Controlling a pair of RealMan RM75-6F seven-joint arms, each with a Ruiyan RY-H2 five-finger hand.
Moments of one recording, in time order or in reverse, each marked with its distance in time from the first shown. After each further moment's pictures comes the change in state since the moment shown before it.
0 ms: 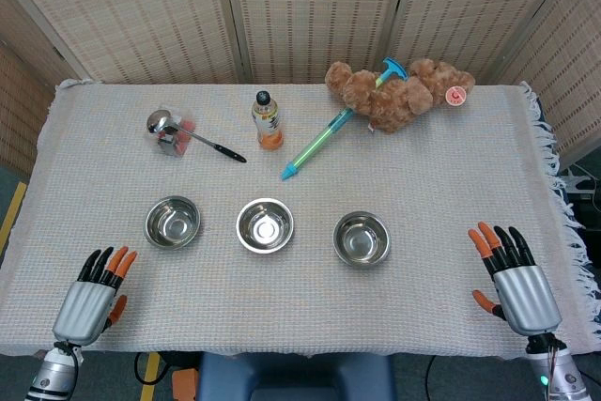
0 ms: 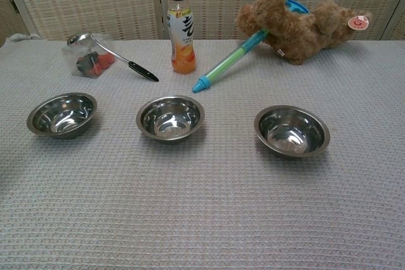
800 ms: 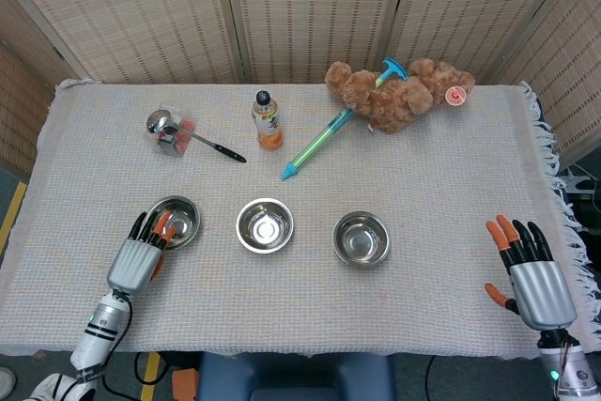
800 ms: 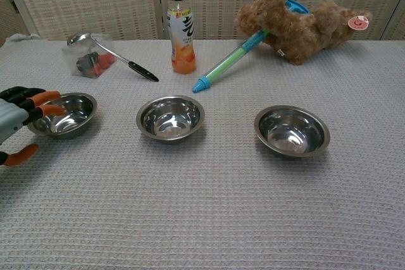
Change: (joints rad) left arm -0.227 -0.344 -0.106 0.545 -0.013 -0.135 -0.054; right arm -0.008 0.015 0.029 0.007 0.056 0.009 0.031
